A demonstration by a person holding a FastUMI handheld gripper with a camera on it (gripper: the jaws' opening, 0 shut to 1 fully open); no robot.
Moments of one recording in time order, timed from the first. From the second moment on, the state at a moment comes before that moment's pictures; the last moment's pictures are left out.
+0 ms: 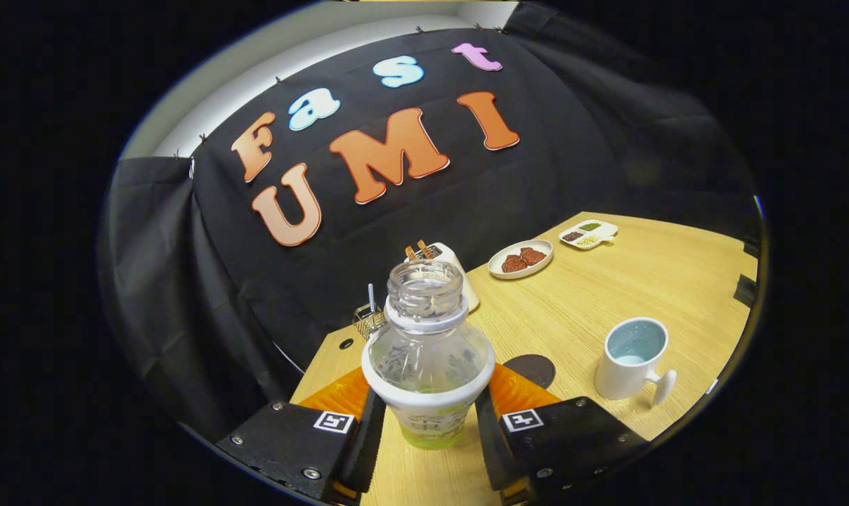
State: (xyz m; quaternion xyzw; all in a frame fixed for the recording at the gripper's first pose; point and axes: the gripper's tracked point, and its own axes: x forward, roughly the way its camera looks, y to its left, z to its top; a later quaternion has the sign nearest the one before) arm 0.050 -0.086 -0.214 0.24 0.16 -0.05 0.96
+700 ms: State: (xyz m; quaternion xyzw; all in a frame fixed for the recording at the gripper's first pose) arm 0.072 -0.113 -0.214 0.45 0.14 -0.07 0.88
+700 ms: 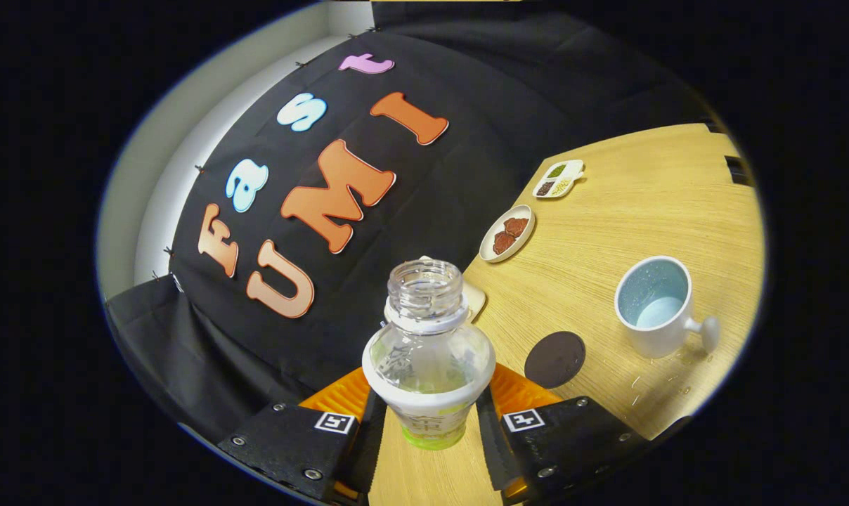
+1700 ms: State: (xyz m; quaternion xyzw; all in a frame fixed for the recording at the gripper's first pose) arm 0.091 -0.132 -0.200 0.65 0.09 -0.06 0.75
